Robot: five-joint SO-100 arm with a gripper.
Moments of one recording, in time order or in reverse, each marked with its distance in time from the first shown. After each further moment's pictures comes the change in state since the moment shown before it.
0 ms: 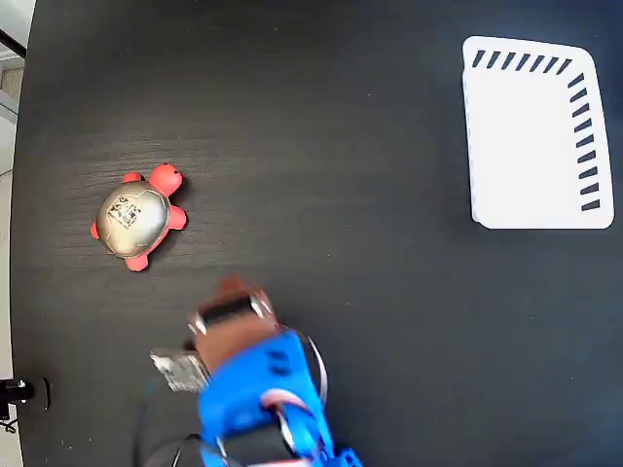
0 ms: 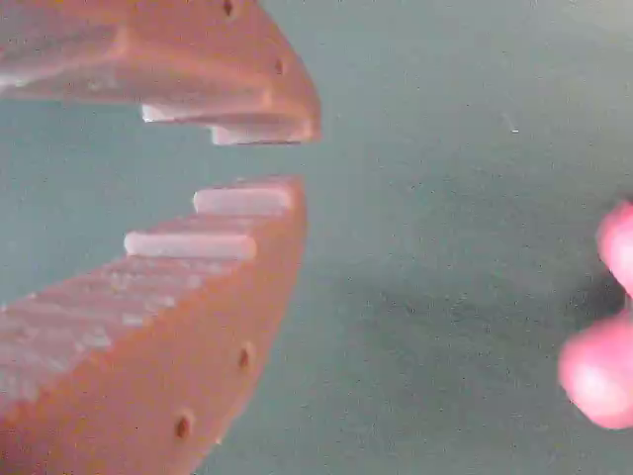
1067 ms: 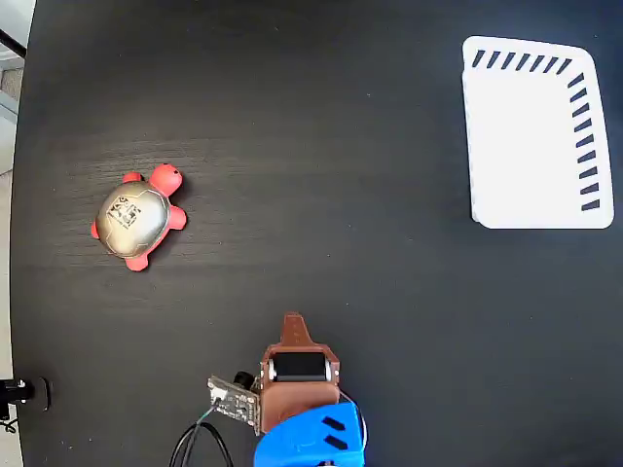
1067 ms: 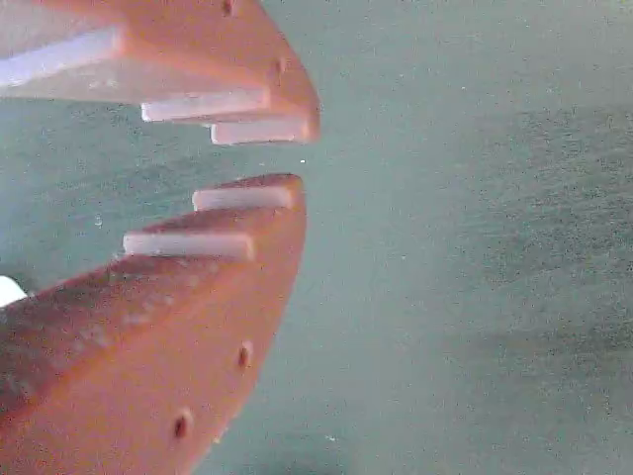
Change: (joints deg) arm 13.0 44.9 22.5 16.4 10.9
